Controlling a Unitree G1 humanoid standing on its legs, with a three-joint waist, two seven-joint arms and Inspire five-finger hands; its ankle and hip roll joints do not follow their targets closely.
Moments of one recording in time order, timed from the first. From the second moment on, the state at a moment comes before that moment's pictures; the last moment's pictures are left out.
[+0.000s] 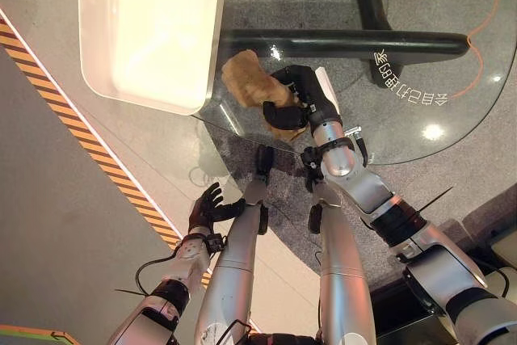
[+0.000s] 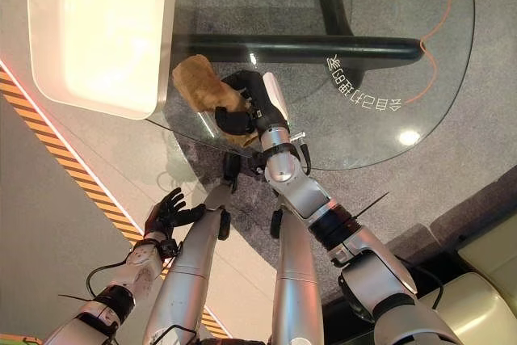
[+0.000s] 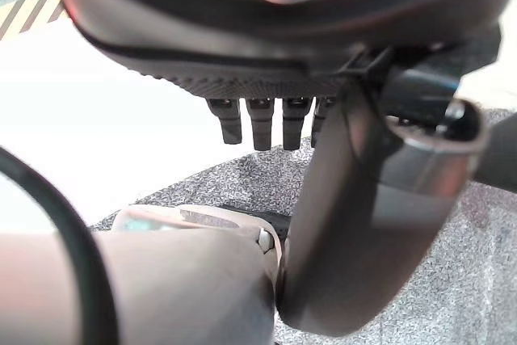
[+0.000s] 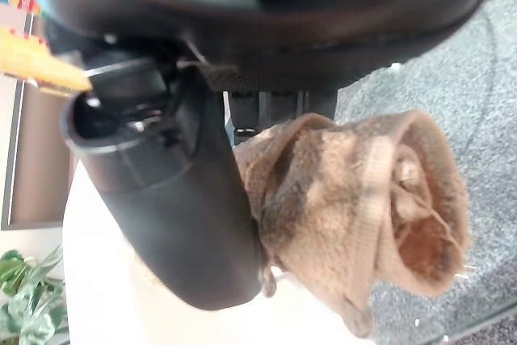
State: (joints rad) left arm -0.36 0.27 -0.41 0.87 -0.68 -0.20 0.21; right arm -0.82 -0.39 0.59 0.24 0.19 0.17 -0.40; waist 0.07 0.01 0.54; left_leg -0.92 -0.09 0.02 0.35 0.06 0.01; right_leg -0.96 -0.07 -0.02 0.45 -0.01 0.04
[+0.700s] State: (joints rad) left arm -0.21 0.22 -0.30 0.64 -1.07 -0.26 0.07; right arm -0.62 -0.42 0.39 0.20 0.23 0.16 -0.52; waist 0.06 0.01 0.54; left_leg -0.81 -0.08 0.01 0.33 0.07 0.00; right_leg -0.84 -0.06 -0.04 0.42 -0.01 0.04
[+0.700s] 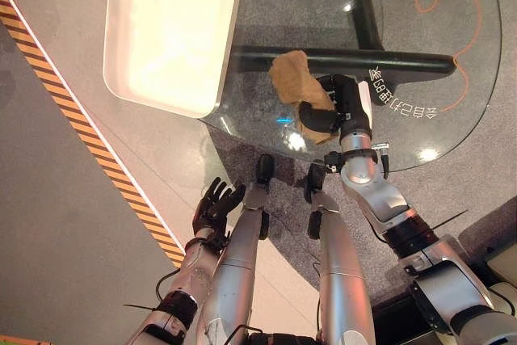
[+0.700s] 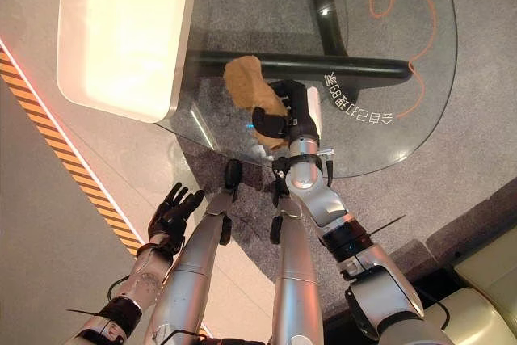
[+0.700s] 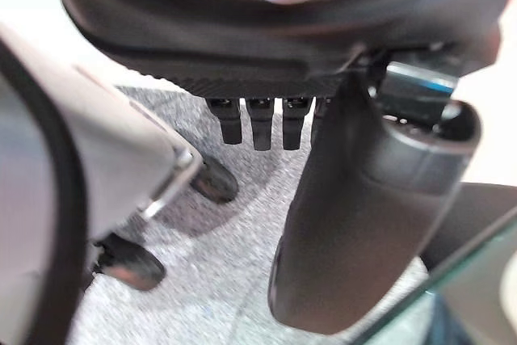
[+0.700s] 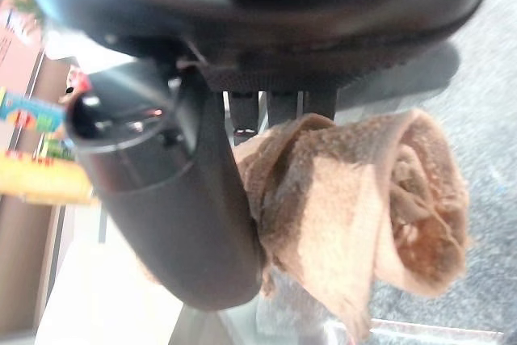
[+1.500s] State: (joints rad) left arm 0.00 0.39 -0.28 0.14 -1.26 -0.06 -0.32; right arm -0.37 -0.47 0.31 0.03 0.22 0.04 -0.40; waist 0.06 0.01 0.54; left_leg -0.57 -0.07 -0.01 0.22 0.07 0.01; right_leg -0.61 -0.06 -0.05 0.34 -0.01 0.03
